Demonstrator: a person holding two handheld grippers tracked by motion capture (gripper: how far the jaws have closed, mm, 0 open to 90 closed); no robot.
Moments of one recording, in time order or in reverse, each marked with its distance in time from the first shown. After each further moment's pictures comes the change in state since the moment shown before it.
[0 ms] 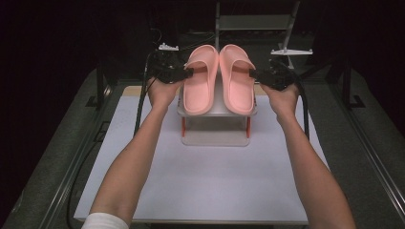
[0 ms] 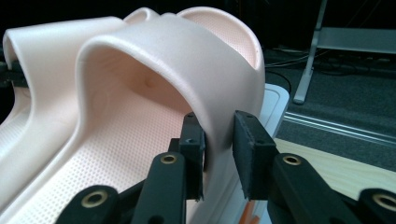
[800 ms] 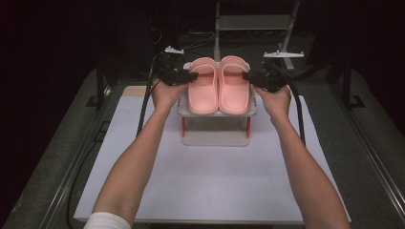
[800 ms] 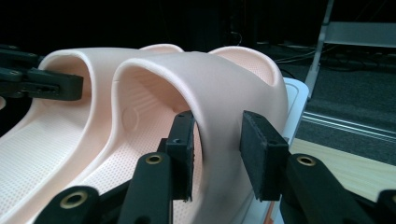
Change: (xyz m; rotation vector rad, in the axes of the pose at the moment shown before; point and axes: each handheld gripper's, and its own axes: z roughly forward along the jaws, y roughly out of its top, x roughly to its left) left arm -0.005 -0.004 0.013 0.039 -0.020 0.019; right arm 0.008 -0.005 0.013 0.013 0.016 0.003
